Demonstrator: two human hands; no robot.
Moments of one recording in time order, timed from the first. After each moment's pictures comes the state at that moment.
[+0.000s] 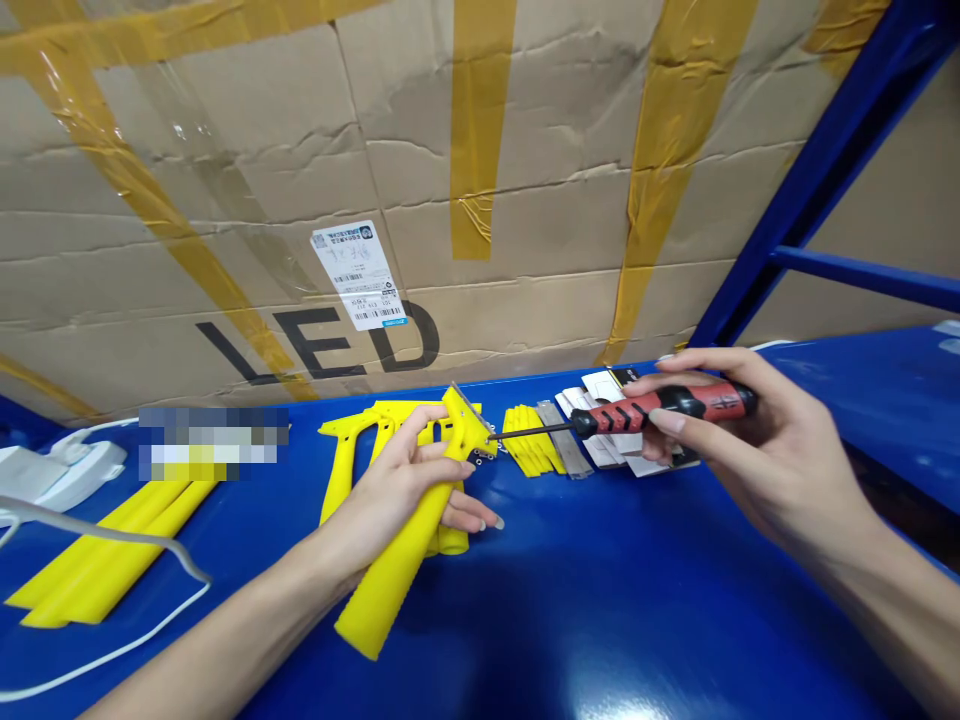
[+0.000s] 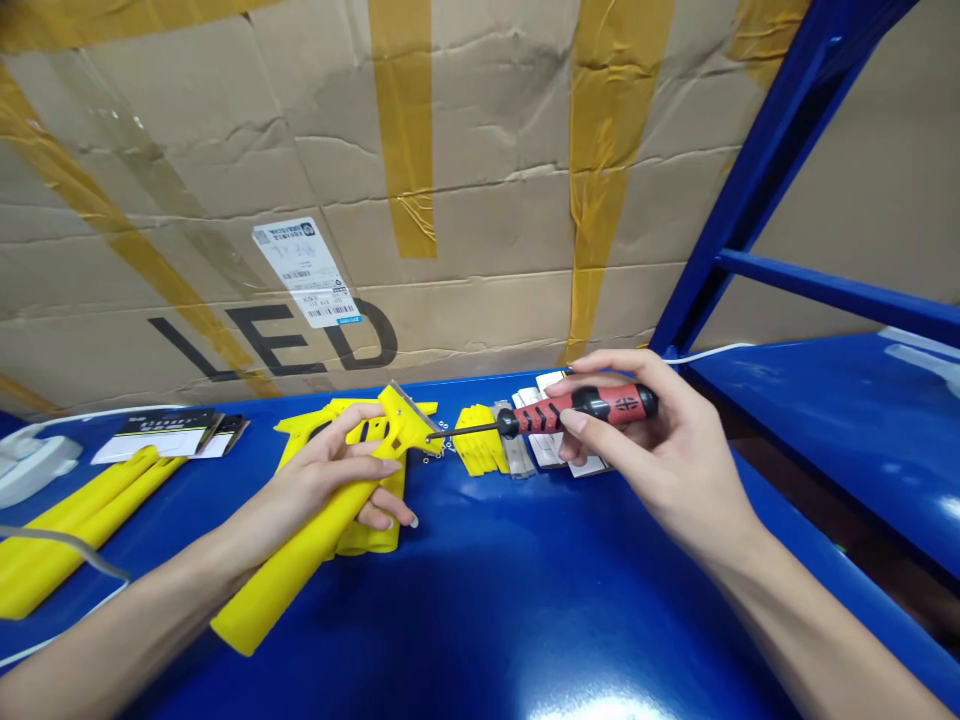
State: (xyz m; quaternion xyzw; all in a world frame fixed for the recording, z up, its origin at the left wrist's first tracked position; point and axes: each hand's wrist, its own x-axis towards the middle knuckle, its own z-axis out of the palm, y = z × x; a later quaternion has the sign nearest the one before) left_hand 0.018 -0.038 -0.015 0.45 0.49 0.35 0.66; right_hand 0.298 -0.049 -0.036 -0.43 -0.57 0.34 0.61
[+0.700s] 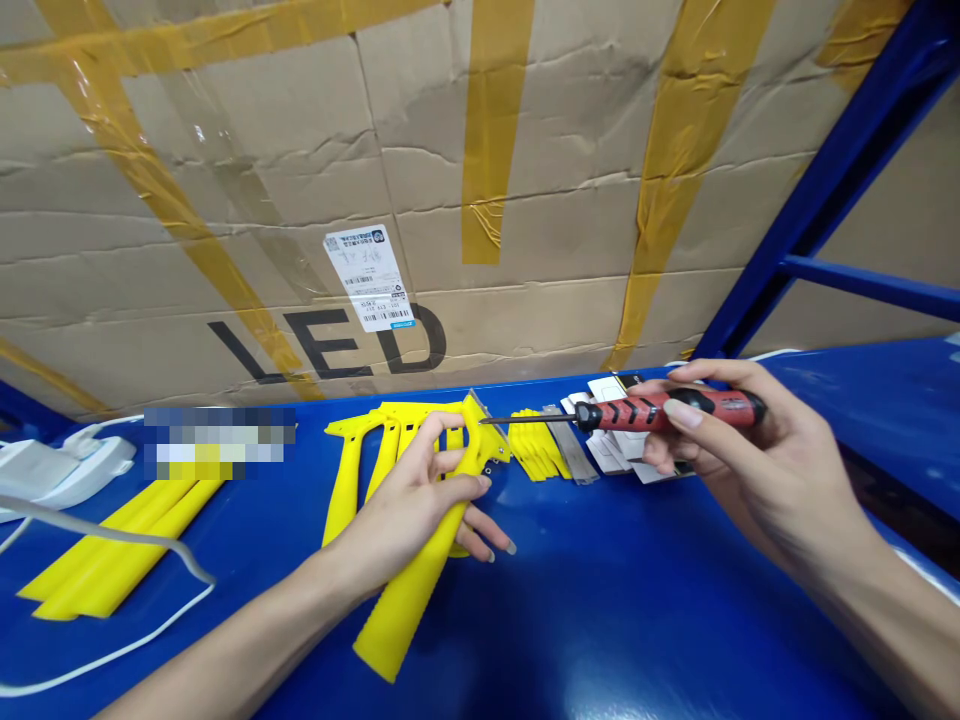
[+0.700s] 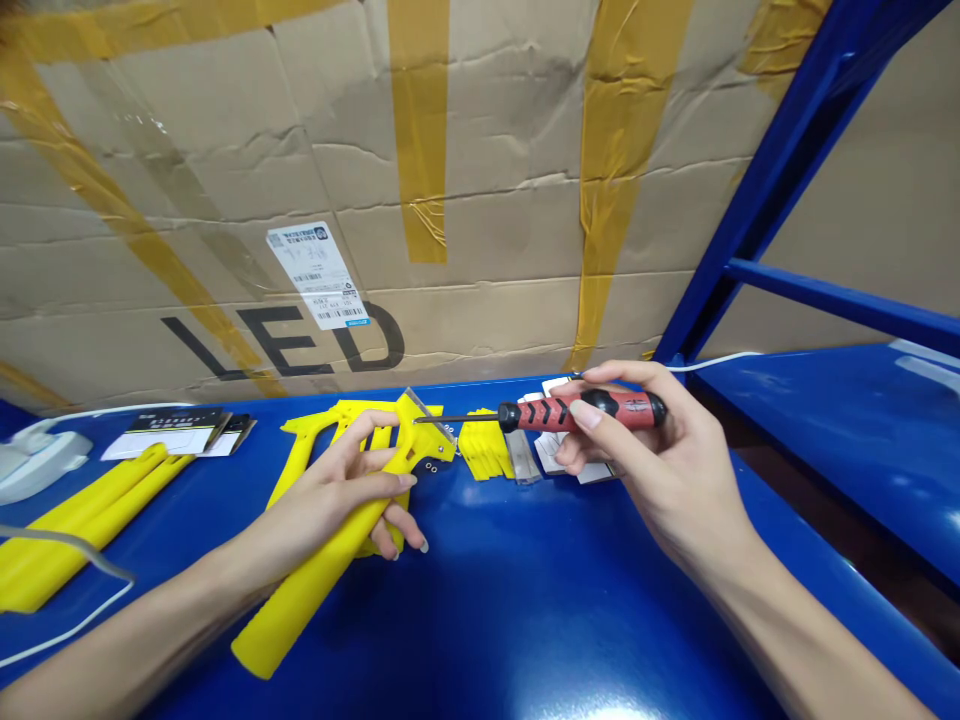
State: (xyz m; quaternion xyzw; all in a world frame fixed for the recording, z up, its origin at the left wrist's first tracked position) left_hand 0.019 -0.042 -0.022 0.48 0.46 0.33 0.67; right_hand 0.284 -0.046 -0.035 -0.40 -0.52 0.39 0.65
